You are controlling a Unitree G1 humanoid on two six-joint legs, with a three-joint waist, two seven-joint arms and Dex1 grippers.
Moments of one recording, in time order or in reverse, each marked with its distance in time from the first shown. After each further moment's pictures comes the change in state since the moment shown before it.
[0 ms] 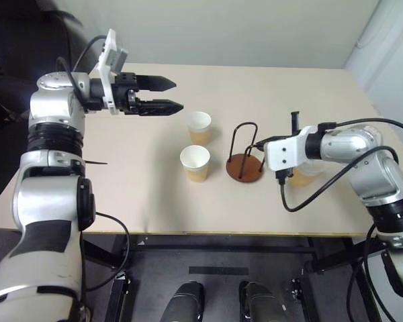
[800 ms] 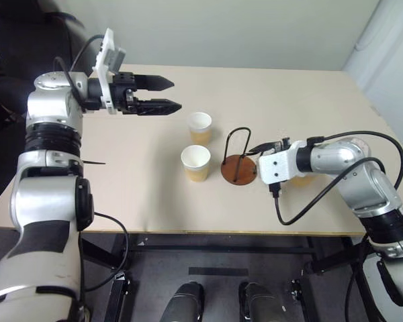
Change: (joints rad) left arm 0.001 0.009 0.000 -0.001 0.000 0.000 0.004; right arm 0.079 0.022 0.032 -0.106 0.022 0.125 0.080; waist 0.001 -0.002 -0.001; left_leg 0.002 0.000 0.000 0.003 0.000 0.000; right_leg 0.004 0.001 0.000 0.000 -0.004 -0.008
